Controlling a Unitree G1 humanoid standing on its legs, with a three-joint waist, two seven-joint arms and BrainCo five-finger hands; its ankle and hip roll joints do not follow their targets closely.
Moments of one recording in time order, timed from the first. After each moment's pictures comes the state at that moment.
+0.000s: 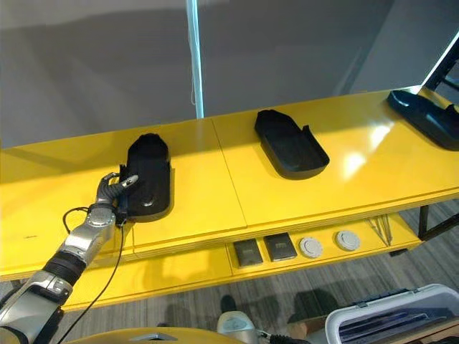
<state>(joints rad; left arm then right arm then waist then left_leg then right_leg) -0.40 0.39 -0.34 0.48 -0.26 0.27 0.52 0.02 -0.32 0.30 1.15 0.41 0.20 0.08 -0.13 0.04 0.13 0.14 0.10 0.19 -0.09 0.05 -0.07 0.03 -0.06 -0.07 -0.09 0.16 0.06</state>
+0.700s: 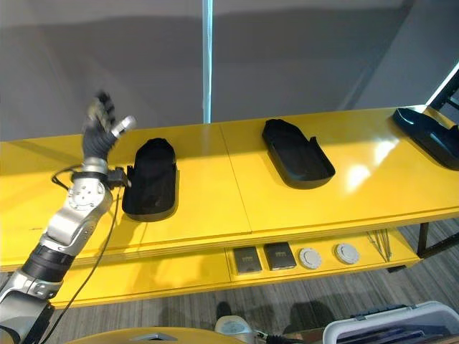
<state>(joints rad) -0.40 0.43 -0.24 -0.19 -0.39 -0.09 0.49 0.02 -0.31 0.27 1.17 0.39 0.24 0.10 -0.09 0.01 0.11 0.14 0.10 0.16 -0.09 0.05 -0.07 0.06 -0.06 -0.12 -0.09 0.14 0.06</state>
